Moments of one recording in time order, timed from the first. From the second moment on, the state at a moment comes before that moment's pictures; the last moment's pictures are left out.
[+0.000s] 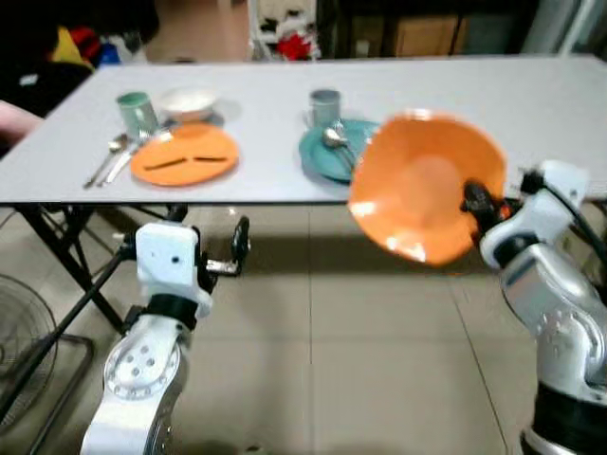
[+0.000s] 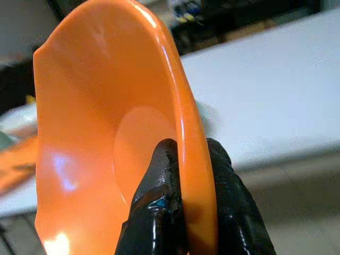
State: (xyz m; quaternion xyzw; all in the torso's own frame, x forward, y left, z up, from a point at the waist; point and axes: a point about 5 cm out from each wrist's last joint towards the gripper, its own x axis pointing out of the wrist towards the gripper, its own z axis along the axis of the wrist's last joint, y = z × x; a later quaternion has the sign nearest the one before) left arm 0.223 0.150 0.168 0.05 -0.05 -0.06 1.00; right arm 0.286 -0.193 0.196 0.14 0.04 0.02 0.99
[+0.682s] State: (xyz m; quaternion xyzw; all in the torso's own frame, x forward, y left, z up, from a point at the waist) left arm 0.224 0.153 0.167 0.06 -0.05 -0.07 0.99; right arm 0.302 -0.189 0.211 0.20 0.05 0.05 0.98
